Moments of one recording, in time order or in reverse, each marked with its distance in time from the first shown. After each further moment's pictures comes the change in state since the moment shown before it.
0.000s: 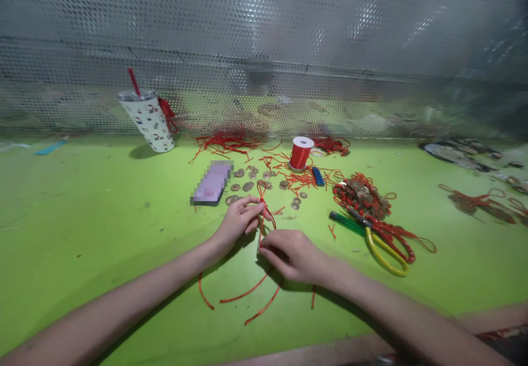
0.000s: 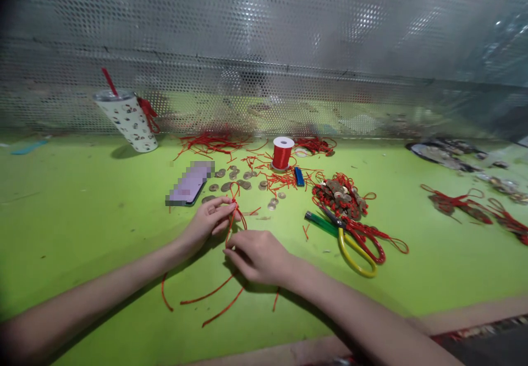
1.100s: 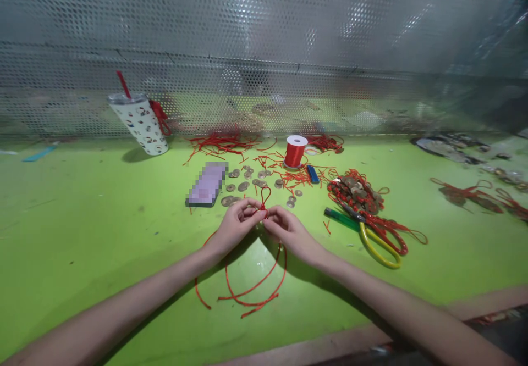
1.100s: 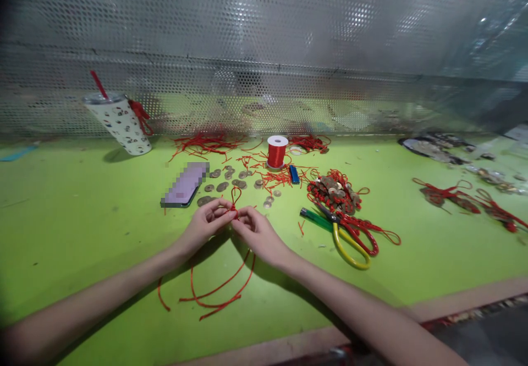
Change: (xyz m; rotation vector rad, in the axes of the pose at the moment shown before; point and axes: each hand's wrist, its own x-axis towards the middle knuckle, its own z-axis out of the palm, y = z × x) left_hand -0.006 -0.003 0.000 0.164 -0.026 0.075; right_hand 0.018 0.005 0.001 0.868 0.230 0.526
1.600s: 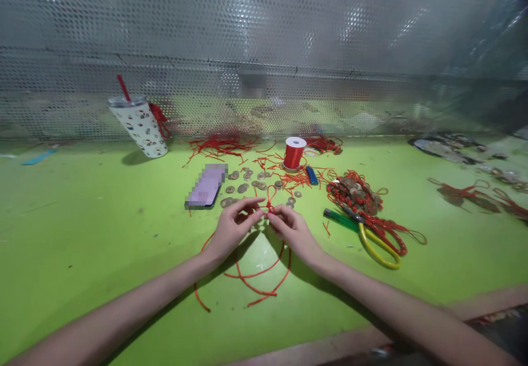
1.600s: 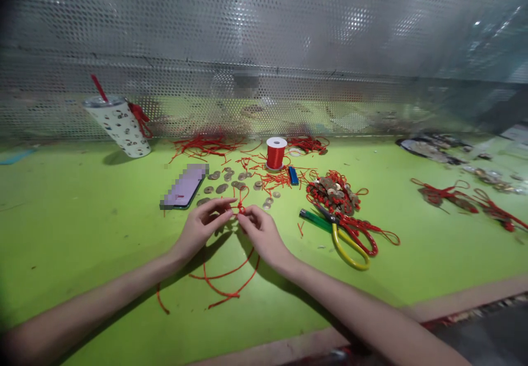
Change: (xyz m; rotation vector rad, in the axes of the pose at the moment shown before) left_hand -0.004 0.005 -0.001 0.157 0.131 0.131; right_hand 0.000 0.001 0.000 -0.013 0.147 -0.047
